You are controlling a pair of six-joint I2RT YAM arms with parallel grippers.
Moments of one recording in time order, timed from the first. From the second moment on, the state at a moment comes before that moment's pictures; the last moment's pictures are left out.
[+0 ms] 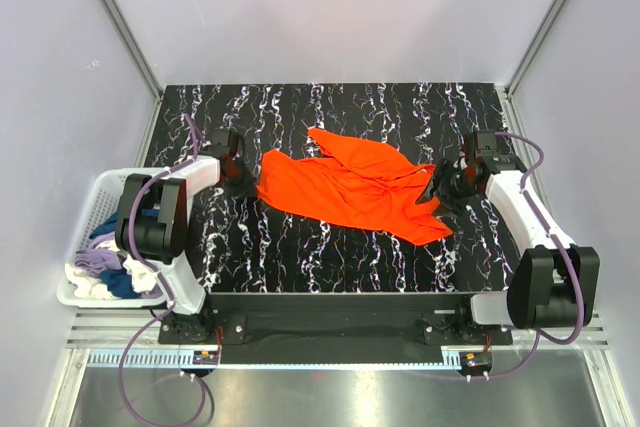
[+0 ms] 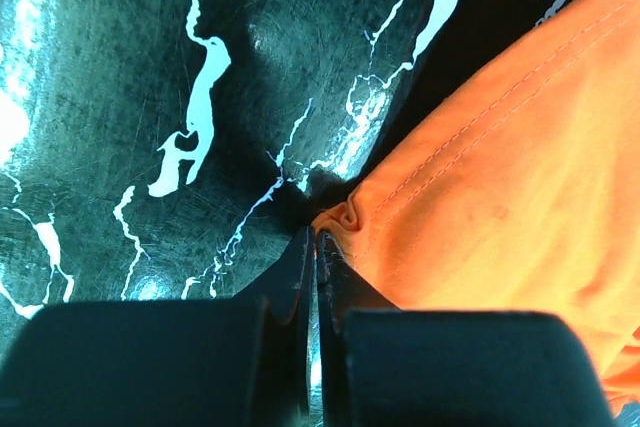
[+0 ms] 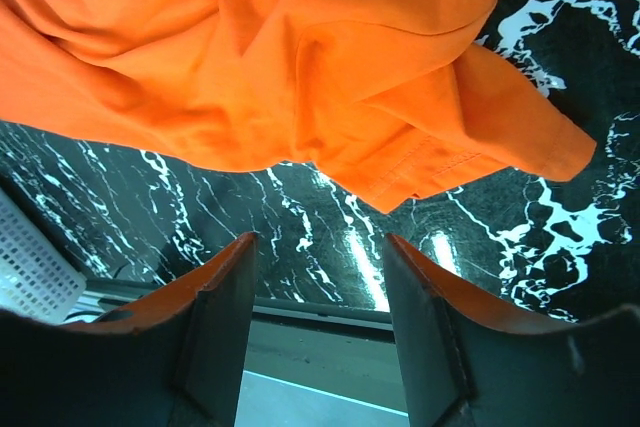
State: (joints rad) left arm -0.14 1.78 1.05 -0.40 0.10 -0.72; right arm 0.02 1.36 1.02 -0.84 -0.31 0.53
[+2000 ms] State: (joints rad) left arm -0.14 1.46 0.90 -0.57 -0.13 -0.62; right arm 0.01 1.64 0.98 -0.88 -0.09 0.50
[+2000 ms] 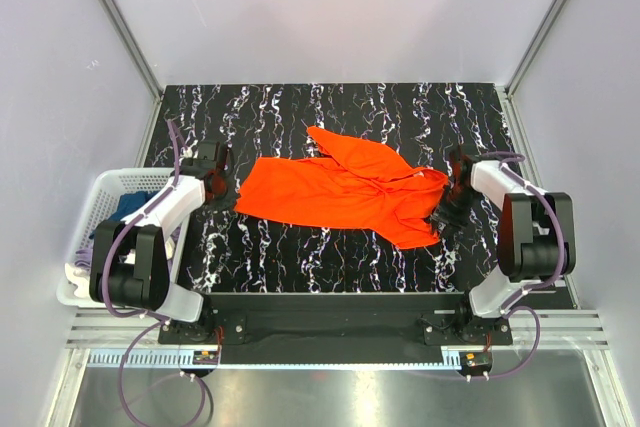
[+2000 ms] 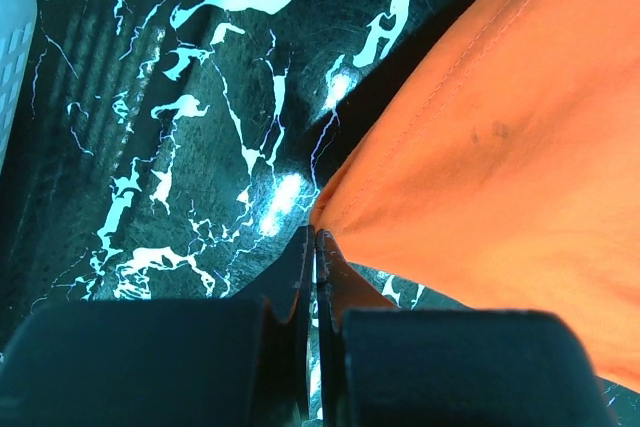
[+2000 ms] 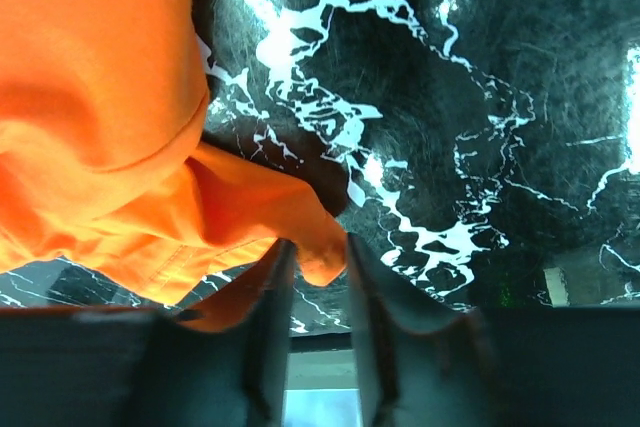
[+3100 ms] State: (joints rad) left arm -0.14 1.23 1.34 -0.66 -0.14 -0.56; right arm -0.04 1.79 2.34 -1.28 -0.10 0.49
